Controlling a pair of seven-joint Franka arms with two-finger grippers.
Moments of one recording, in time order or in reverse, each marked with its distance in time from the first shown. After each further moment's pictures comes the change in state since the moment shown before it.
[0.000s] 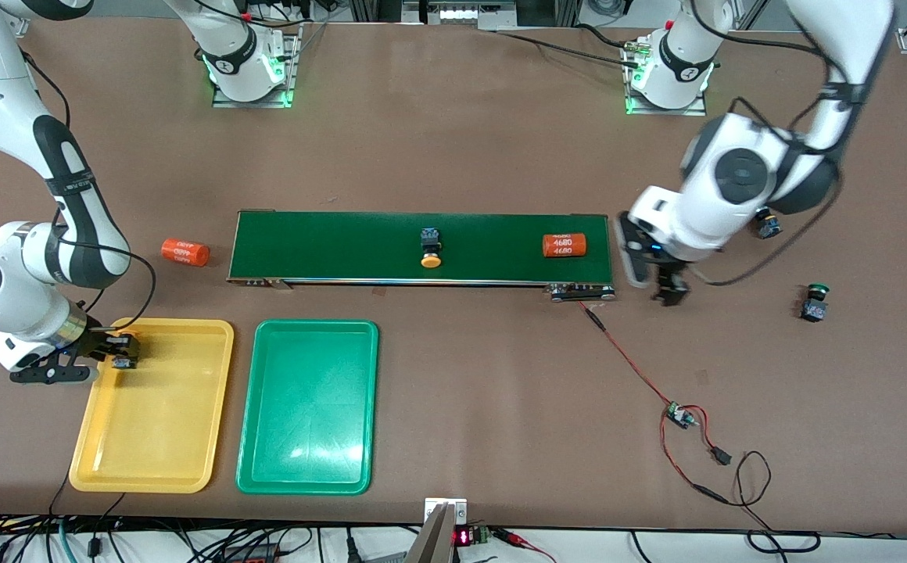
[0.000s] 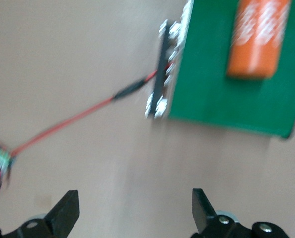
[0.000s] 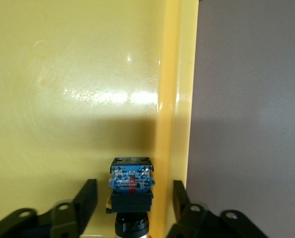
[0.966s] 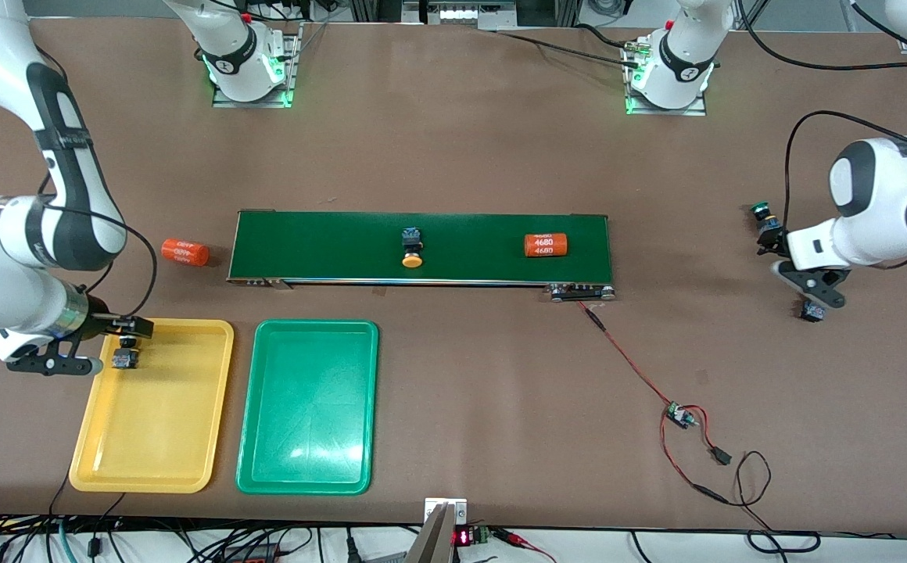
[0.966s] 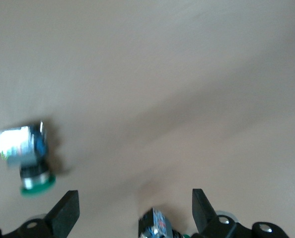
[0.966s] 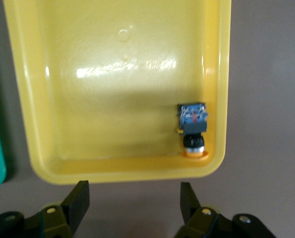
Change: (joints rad) left arm 0.207 0.047 0.281 -0.060 -0.010 -0.066 -0.413; right arm 0.115 -0.210 0.016 0.037 0.104 -0.428 0.153
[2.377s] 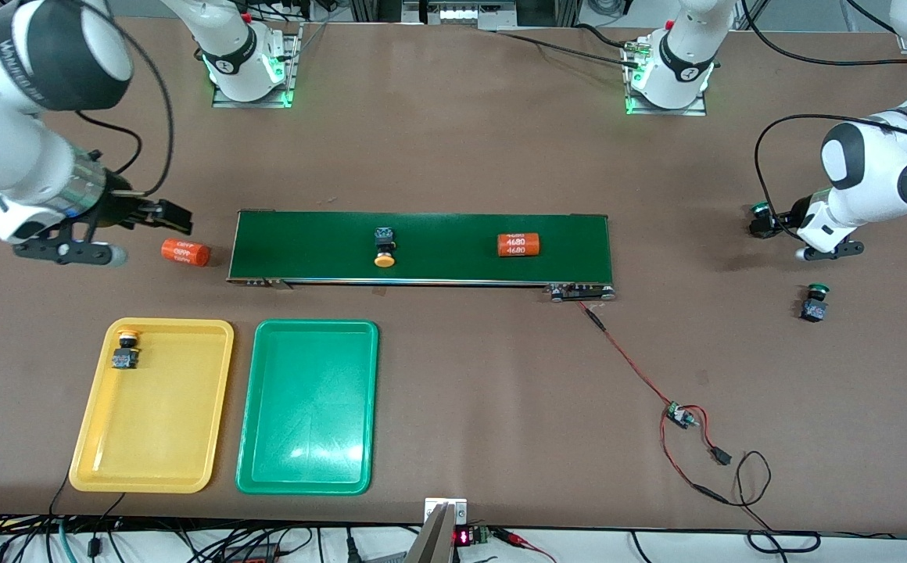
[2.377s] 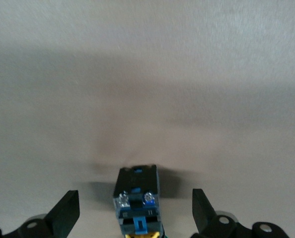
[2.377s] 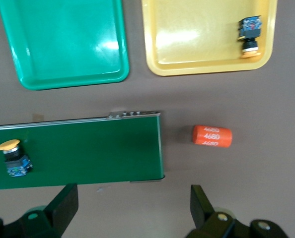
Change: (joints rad) left arm 0.143 0.020 0.044 -0.268 -0.017 0.224 -0.458; right arm 0.132 -0.430 0.079 -0.152 0.176 -0.332 0.185
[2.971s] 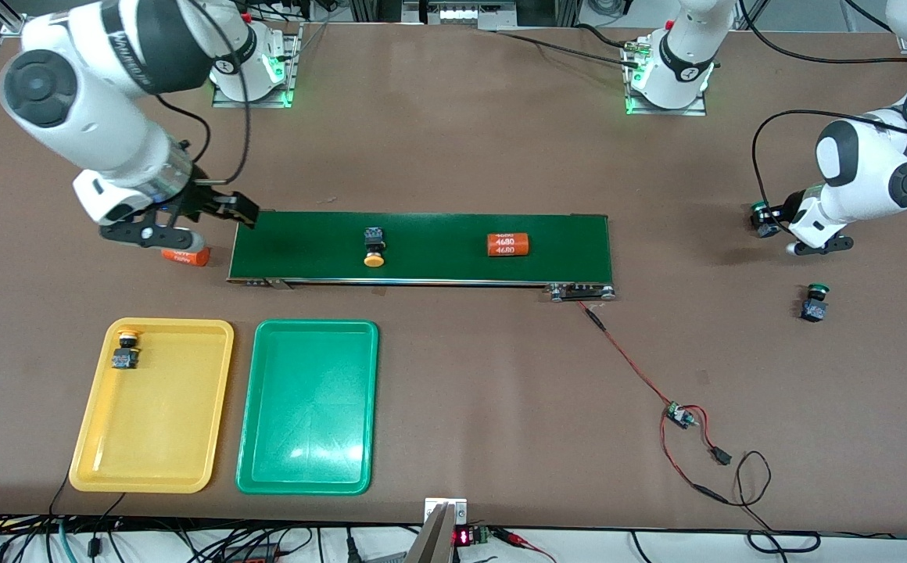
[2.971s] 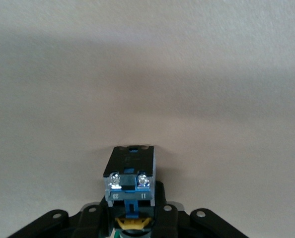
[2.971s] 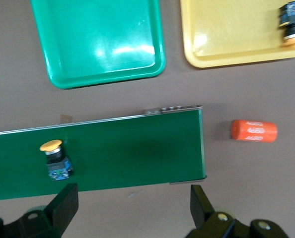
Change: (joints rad) left arm -0.013 -0.011 -0.003 -0.017 0.000 -0.050 0.000; right arm 0.006 -0.035 0.151 -0.127 0.001 0.152 0.192
